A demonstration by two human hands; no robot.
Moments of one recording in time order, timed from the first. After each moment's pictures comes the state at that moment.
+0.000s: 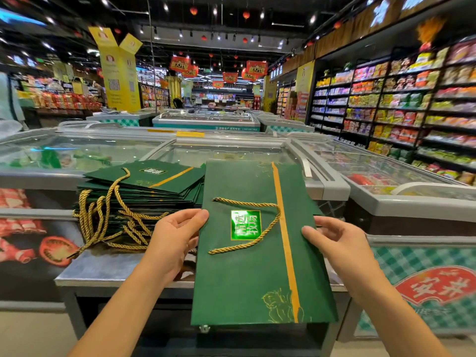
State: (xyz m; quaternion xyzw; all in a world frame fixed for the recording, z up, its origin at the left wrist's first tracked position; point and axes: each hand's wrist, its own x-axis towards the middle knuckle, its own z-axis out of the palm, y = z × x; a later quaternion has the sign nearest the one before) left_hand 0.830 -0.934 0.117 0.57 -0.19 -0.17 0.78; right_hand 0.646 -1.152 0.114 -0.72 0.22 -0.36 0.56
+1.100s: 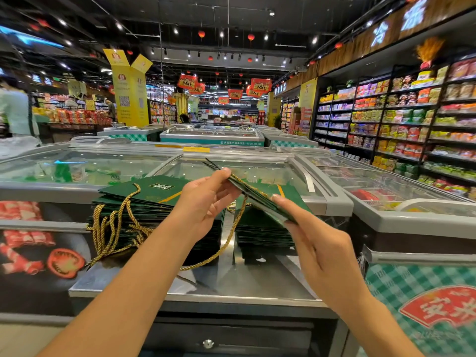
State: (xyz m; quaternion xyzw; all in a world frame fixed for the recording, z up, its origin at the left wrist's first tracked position) left_hand 0.817 -0.968 0.215 0.46 -0.19 -0.21 0.84; right_hand 0.648 -1.099 0.156 -0.83 -0.10 -0.51 0.19
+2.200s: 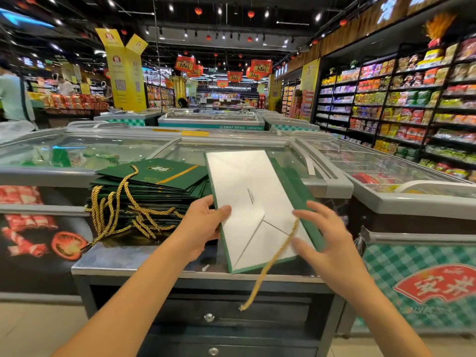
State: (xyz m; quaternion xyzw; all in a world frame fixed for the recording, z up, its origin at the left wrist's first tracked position) left_hand 0.827 -0.963 0.132 0.65 -0.26 -0.21 0.68; right_hand 0.640 -1.148 0.100 -0.89 0.11 -0.36 0.27
